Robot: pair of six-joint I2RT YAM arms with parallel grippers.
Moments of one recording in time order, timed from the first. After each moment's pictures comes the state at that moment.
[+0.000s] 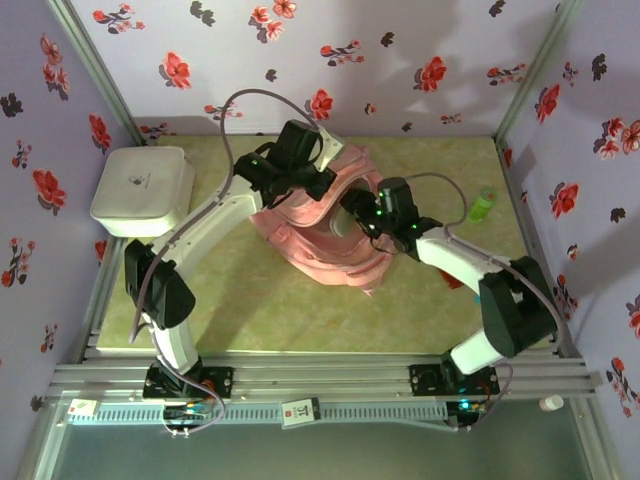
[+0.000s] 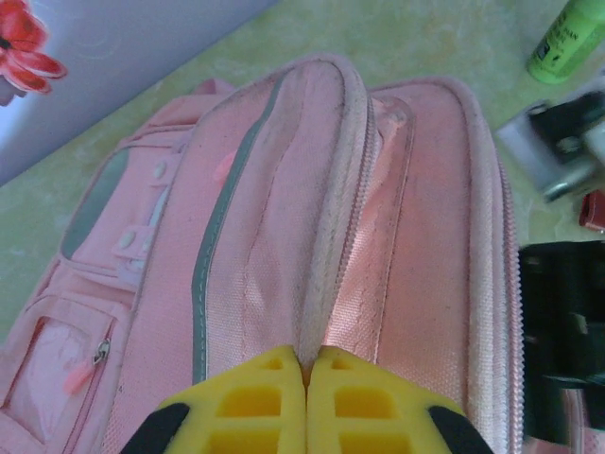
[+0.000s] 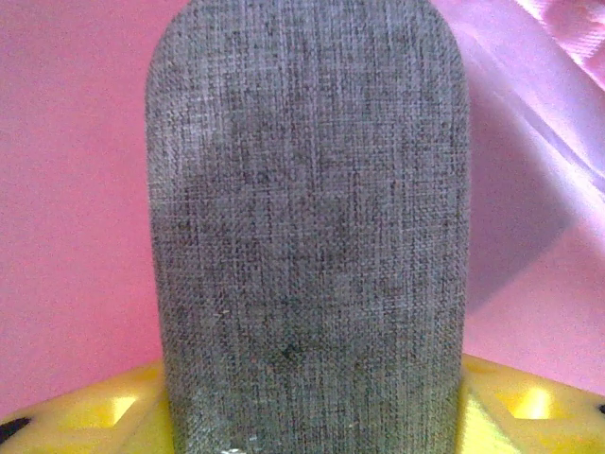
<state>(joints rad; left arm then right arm) -0.72 1.79 1.82 -0.72 0.01 0.07 0.49 1.54 0.93 0.05 -0.23 1.17</state>
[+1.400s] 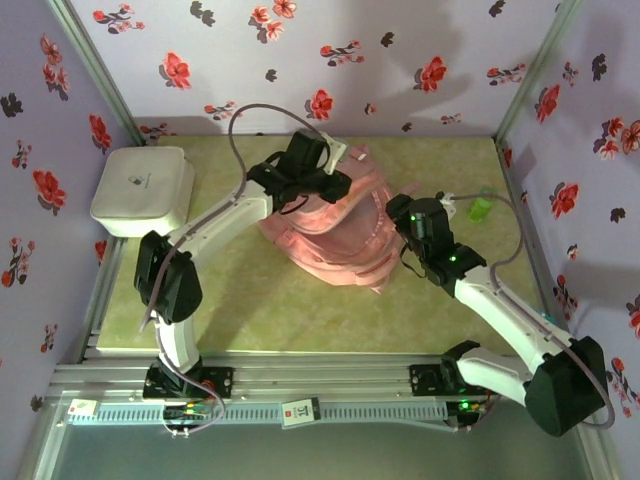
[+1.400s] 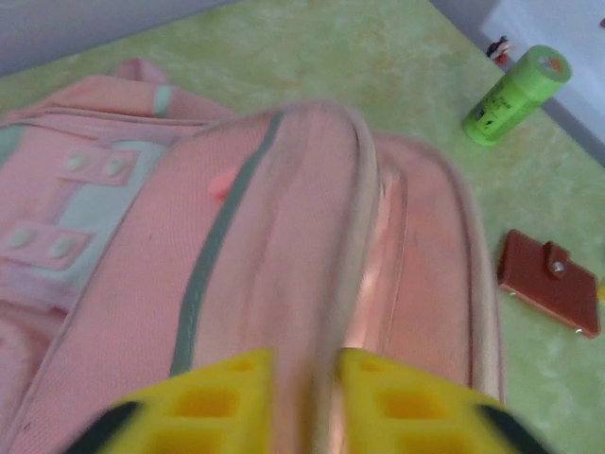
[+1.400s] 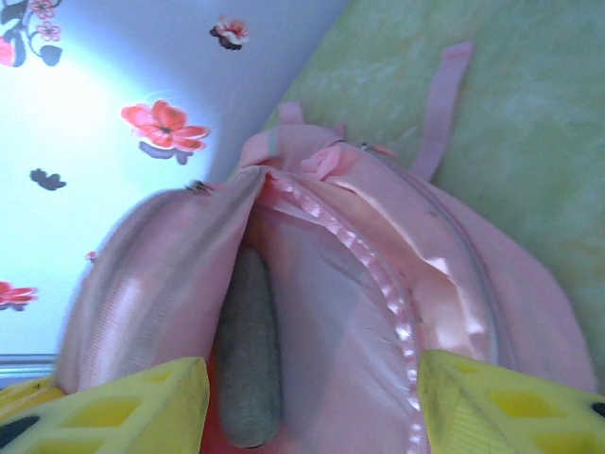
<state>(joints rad) -0.72 1.86 1.72 -0.50 0.16 -0.17 0.49 1.07 0.77 -0.21 0.27 1.14</state>
